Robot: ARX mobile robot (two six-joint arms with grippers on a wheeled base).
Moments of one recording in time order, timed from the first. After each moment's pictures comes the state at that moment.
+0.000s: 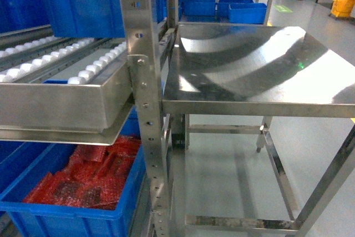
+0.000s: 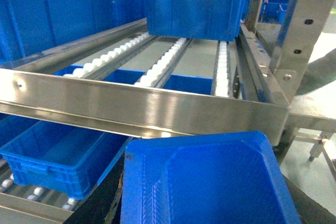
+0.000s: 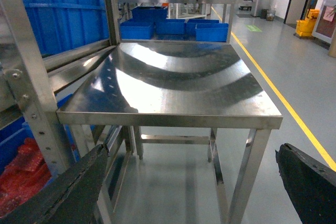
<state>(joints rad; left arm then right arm) -0.67 0.33 0.19 -0.01 -0.85 -0.10 0.00 0.01 0.01 -0.01 0.00 0.00</state>
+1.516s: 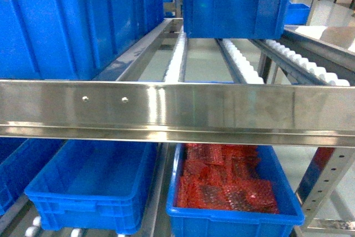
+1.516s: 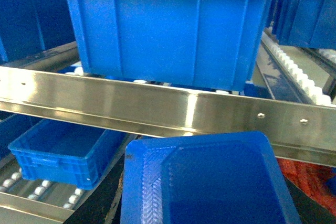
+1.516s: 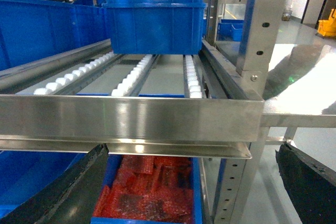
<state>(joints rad) -0.67 0.33 0.19 -0.01 -0.85 -0.10 0.00 0.01 0.01 0.00 0.00 0.00</state>
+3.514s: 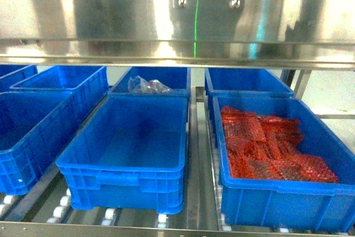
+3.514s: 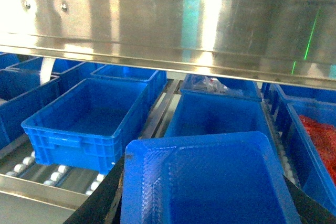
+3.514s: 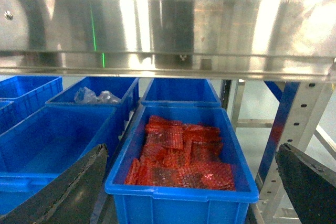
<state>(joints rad) -0.67 0.33 0.19 -0.01 -0.86 -0.10 0.00 0.01 0.01 -0.01 0.00 0.00</state>
